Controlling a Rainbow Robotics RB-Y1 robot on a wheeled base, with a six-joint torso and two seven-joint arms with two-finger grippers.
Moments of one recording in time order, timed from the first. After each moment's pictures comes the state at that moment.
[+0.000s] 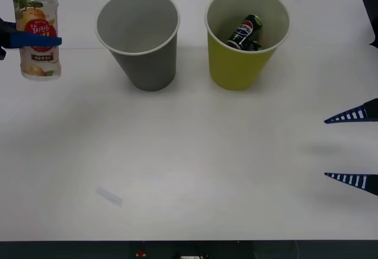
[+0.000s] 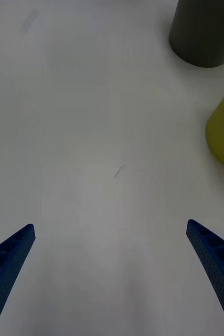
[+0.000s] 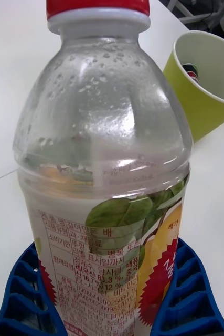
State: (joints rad) right arm 0.26 -1.13 -0.26 -2.01 1.31 -1.13 -0.09; left arm -0.43 0.86 0.38 -1.79 -1.68 -1.46 1.19
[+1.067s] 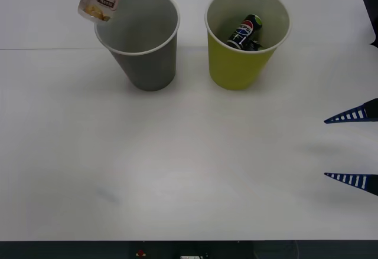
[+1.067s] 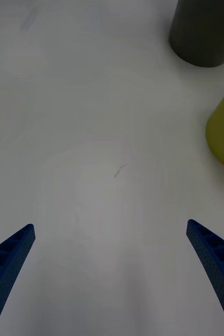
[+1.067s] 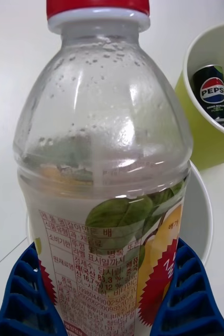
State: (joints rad) right arm 0.26 -1.13 -0.26 -2.01 1.31 -1.13 -0.09; left arm -1.11 0.72 -0.10 -1.39 -2.07 -1.49 1.24
